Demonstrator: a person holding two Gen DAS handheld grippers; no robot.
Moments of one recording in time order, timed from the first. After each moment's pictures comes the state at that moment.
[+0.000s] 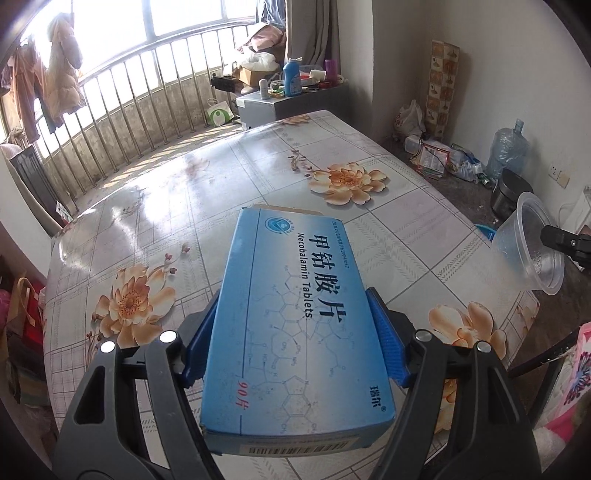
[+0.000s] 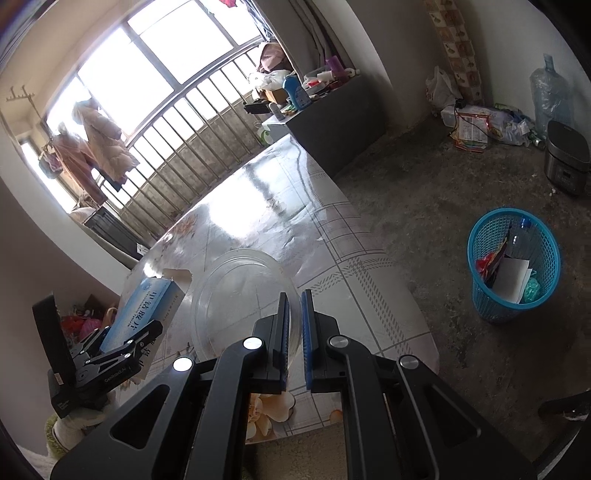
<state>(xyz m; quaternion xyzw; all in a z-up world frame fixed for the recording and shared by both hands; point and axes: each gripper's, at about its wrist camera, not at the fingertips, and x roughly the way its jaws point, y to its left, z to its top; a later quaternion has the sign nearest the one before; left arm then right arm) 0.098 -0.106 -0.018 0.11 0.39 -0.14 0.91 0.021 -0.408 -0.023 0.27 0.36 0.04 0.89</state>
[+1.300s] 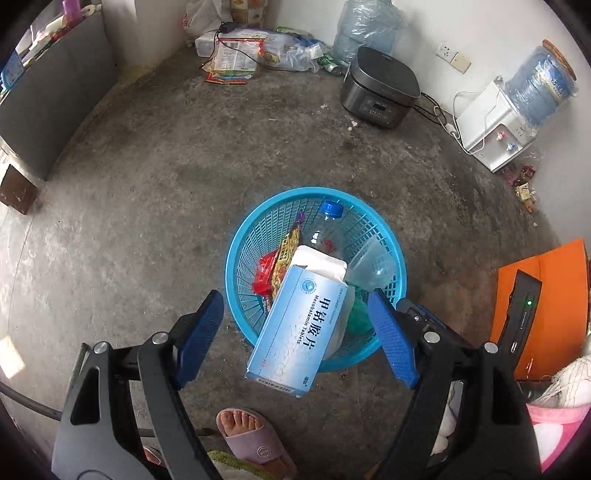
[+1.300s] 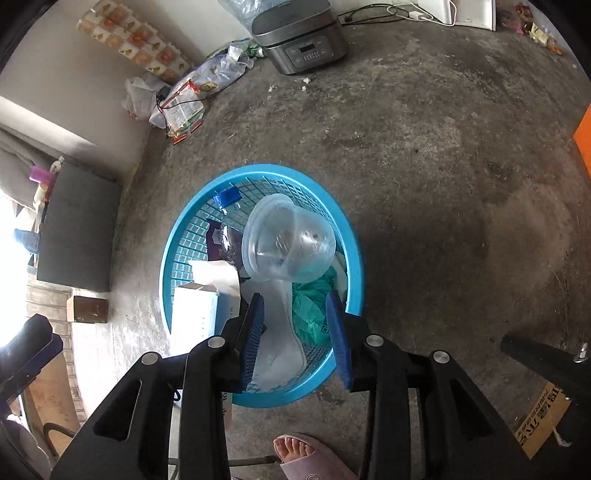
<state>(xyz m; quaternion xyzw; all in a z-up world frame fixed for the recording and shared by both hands) 0.234 -0.610 -0.203 0.19 0.55 -0.41 0.70 0.040 -0.730 -0.302 0.50 0.39 -0.34 0.70</state>
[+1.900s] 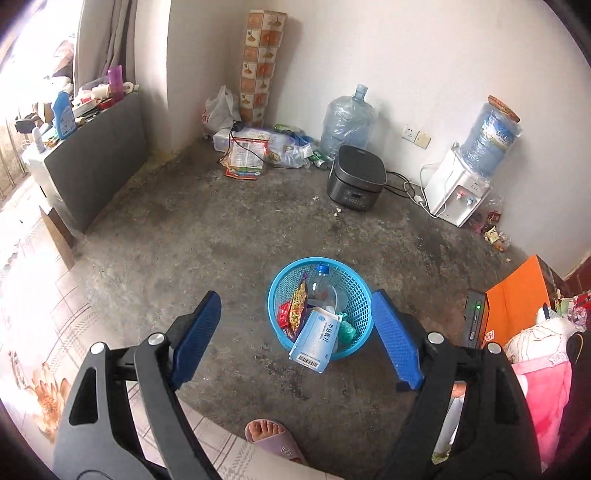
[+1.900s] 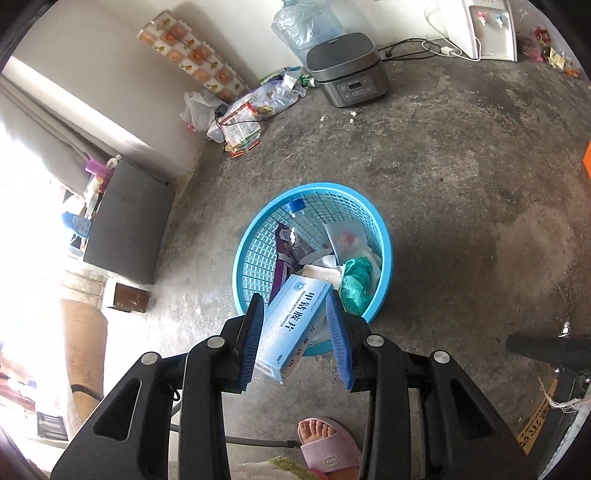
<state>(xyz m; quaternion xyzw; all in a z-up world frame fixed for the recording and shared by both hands) 0.197 -0.440 -0.001 0.12 0.41 -0.45 0.78 0.006 -0.666 -0.204 0.46 0.33 -0.29 0.77</state>
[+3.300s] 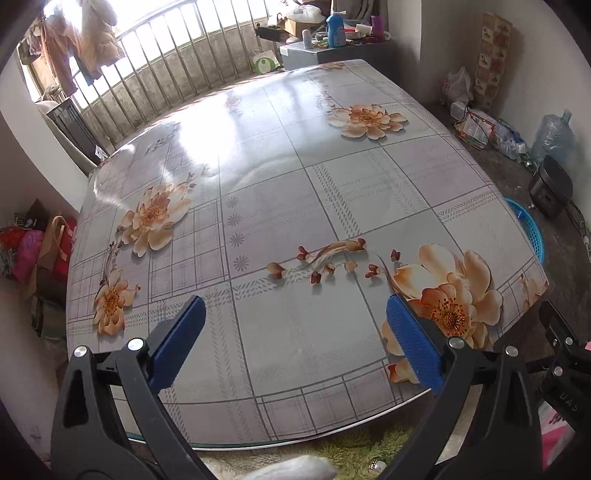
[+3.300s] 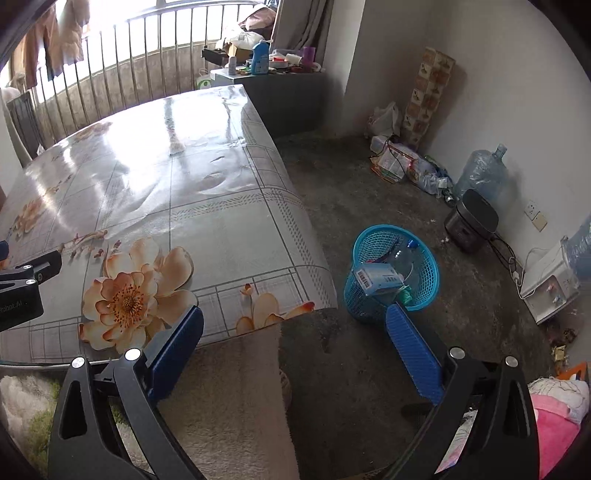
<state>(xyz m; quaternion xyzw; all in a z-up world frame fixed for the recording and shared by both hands) 0.056 -0.129 -0.031 0.10 0.48 -0.02 0.87 -0.018 -0.340 -0.036 0.00 0.45 -0.14 0.88</state>
